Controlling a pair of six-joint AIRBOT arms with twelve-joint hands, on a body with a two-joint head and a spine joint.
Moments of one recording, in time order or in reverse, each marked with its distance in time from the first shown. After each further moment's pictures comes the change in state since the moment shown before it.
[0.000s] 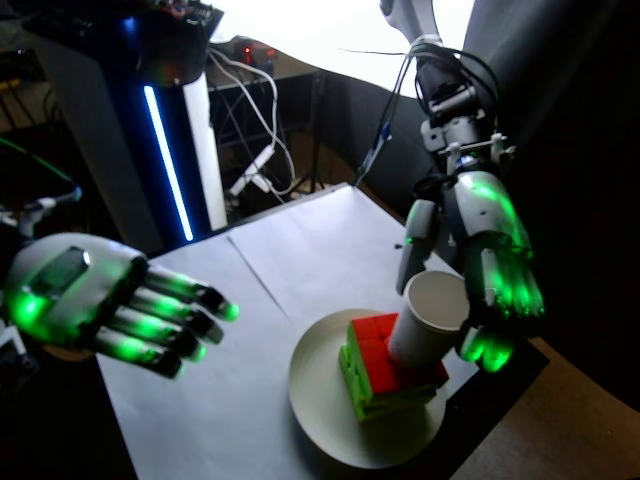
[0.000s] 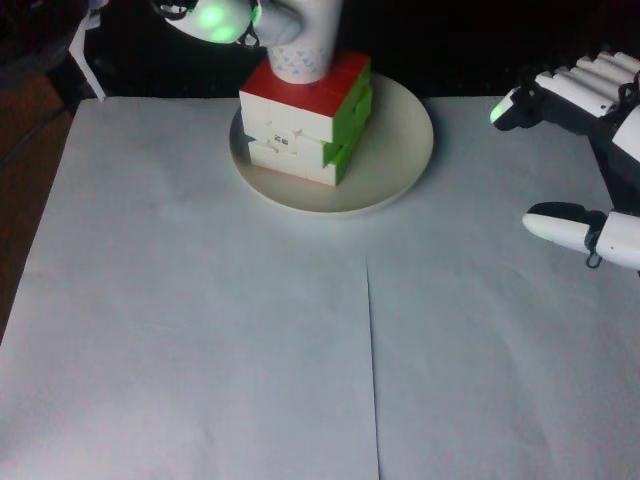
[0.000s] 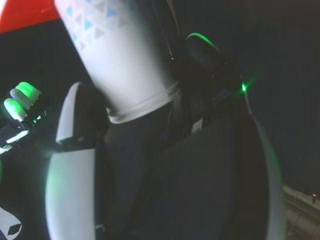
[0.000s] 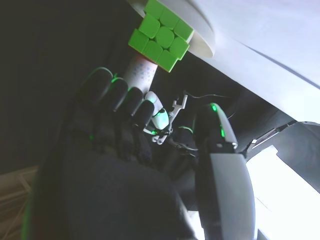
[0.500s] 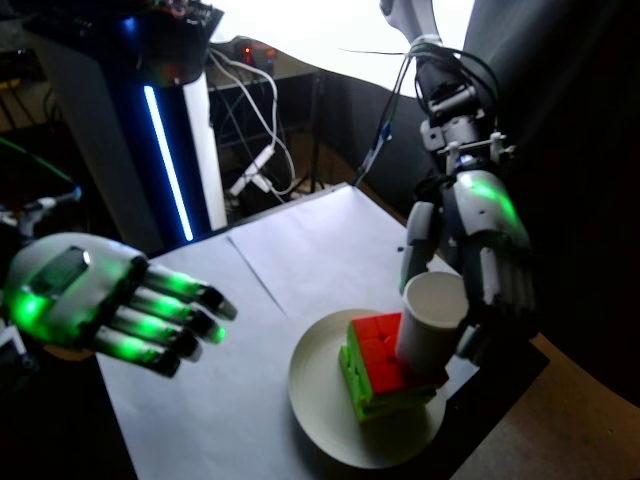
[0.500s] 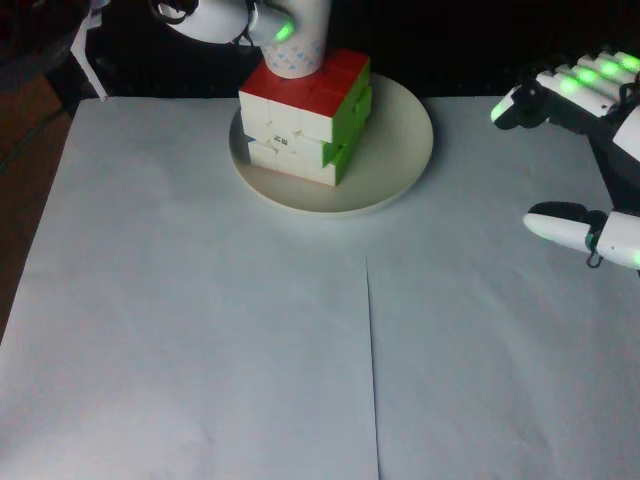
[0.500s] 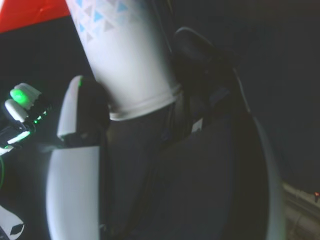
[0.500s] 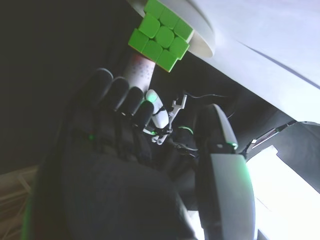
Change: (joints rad) left arm 0.000 -0.002 -0.001 -0.004 0.000 0.005; right arm 0.000 0.000 0.000 0.000 0.000 0.000
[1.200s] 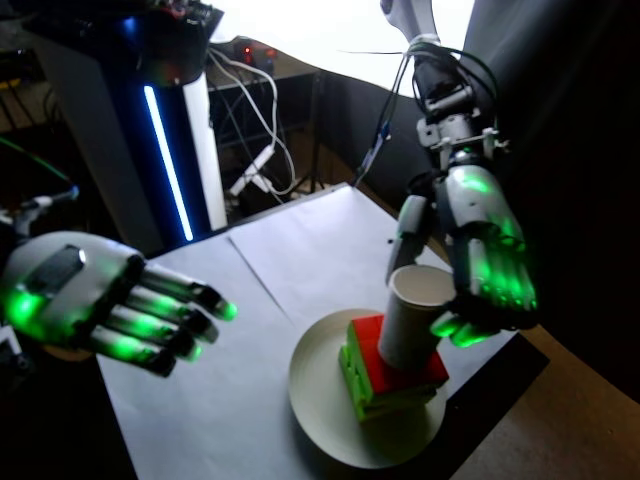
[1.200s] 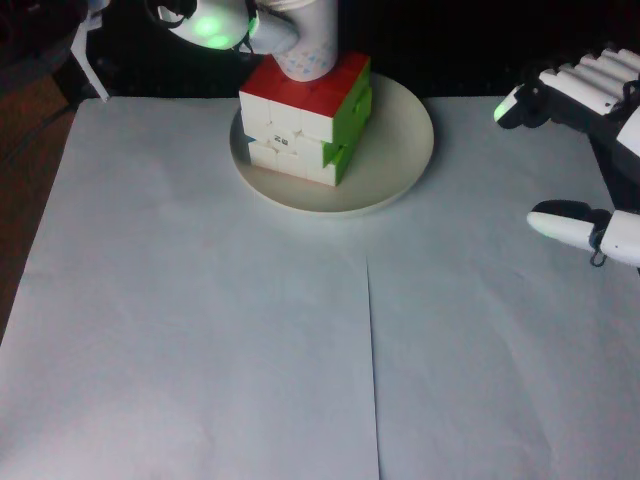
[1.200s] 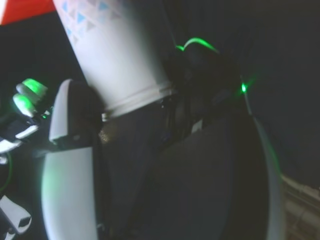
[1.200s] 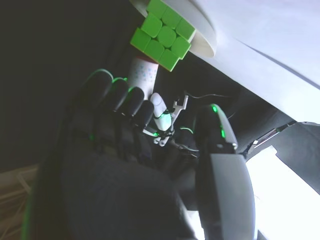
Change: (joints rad) left arm 0.006 0.012 -0.023 -0.011 -0.029 0.024; right arm 0.000 0.006 -0.003 -0.004 -0.001 0.000
